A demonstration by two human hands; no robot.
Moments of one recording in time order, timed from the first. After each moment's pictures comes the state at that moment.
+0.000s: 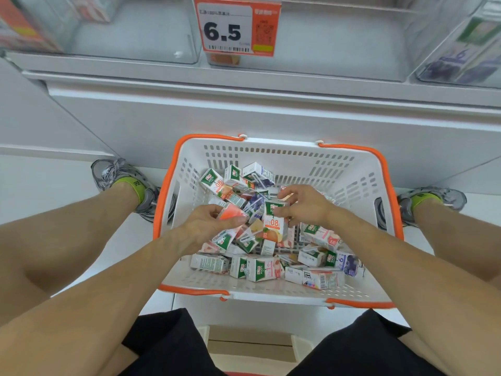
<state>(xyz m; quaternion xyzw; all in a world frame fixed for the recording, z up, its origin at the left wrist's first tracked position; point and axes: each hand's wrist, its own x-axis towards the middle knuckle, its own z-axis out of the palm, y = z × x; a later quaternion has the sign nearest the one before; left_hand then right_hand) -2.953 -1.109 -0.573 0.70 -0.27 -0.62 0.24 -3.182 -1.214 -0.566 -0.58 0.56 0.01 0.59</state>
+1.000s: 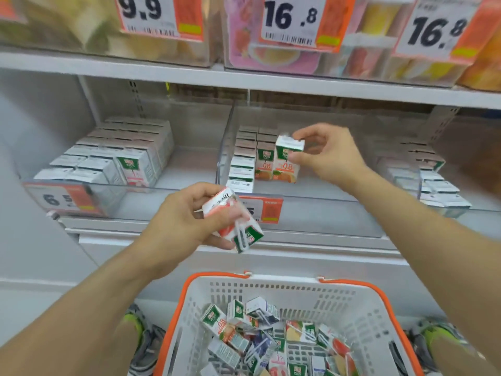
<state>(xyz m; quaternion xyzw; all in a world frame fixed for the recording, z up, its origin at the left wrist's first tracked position) -2.891 -1.215 -0.327 0.55 -0.49 -0.46 0.49 -3.113 -1.392 -0.301 -0.74 0.45 -0.40 0.30</state>
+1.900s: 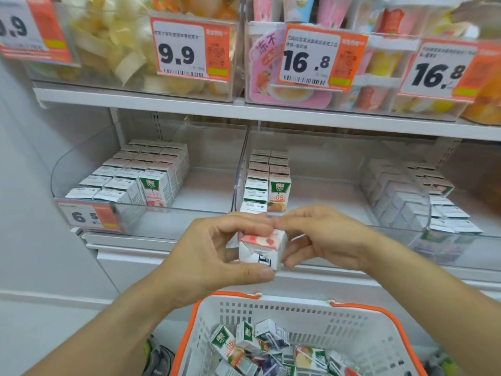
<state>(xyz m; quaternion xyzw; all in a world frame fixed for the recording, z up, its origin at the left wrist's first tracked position) -2.894 -1.197 -0.320 0.40 -0.59 -0.48 0.51 -3.087 -1.286 -0.283 -0.60 0.44 -0.14 0.65</state>
